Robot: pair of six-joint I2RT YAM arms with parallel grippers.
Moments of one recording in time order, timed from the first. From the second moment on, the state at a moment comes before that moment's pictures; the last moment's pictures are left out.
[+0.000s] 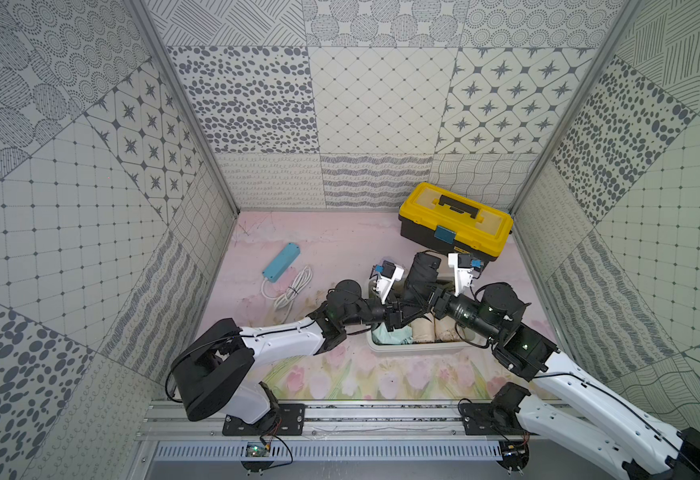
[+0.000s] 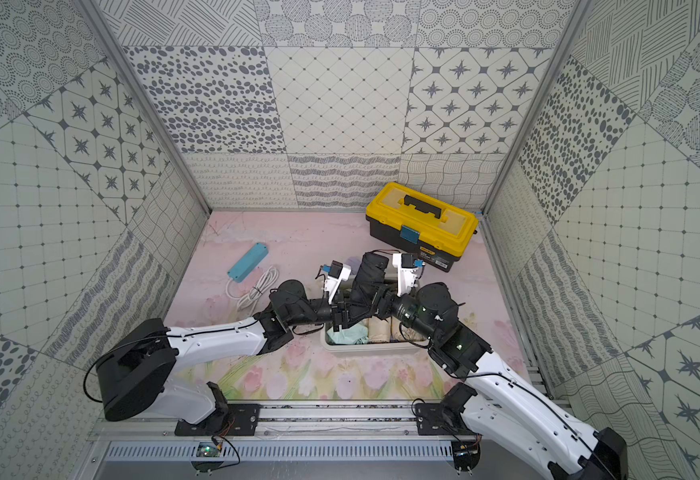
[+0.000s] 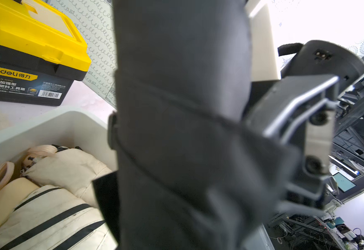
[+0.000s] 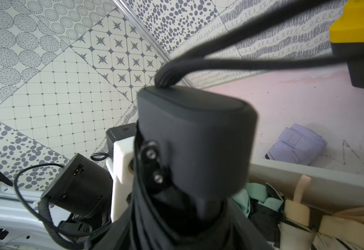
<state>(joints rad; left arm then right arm) -0.86 1.48 0.72 0.80 0.59 -0.67 0.71 0.80 0.66 0.05 -0.15 0.68</state>
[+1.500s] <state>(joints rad) -0.86 1.10 0.88 -0.34 0.16 -0.83 0.69 1.14 0.93 -0.67 -0.17 0.61</state>
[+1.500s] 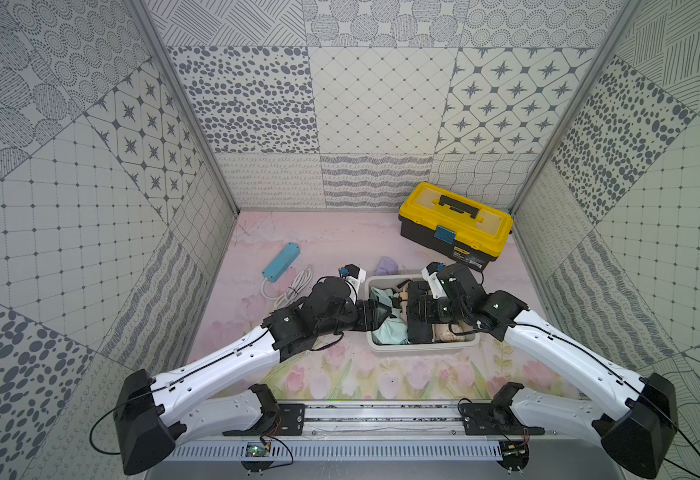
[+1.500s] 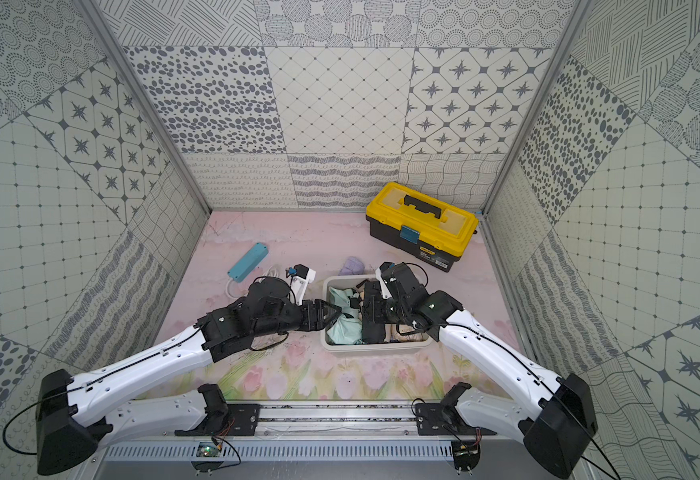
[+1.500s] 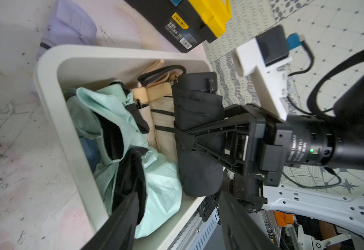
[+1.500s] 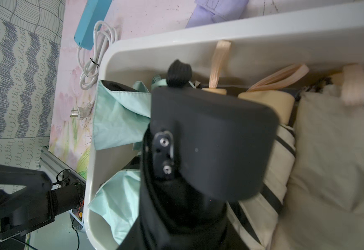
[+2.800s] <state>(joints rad) -0.63 1.27 0.96 -0.68 0.08 -0.81 0.51 0.76 0.85 -0.79 0.16 0.70</state>
